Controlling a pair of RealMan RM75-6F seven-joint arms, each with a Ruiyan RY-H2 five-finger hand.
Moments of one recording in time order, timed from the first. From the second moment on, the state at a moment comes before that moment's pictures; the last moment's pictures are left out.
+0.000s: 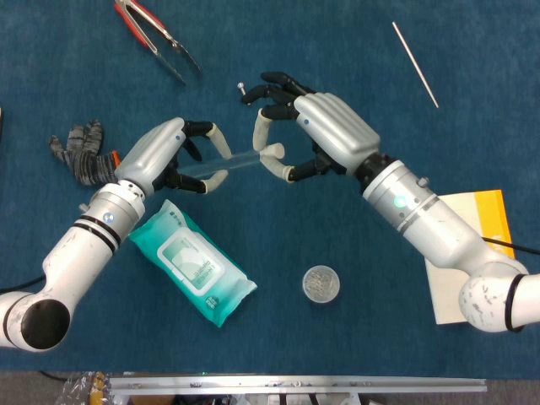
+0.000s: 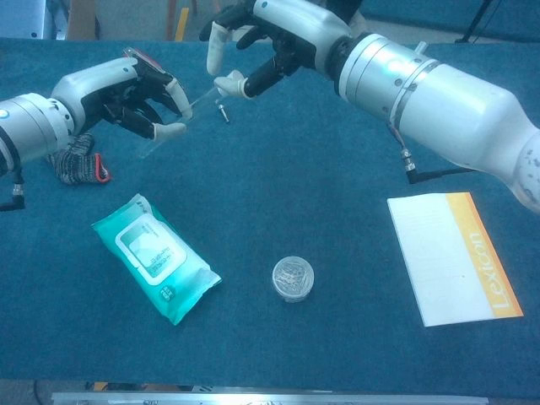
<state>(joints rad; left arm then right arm) -0.72 -1.22 -0.23 -1.94 0.84 0.83 -0.14 0.95 -1.44 0.34 -1.90 -0.89 0.92 -0.04</state>
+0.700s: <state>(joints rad) -0.71 -1.22 -0.21 -1.91 0.87 0.82 -0.16 0.94 -1.38 0.35 -1.91 -0.90 0.94 -0.05</state>
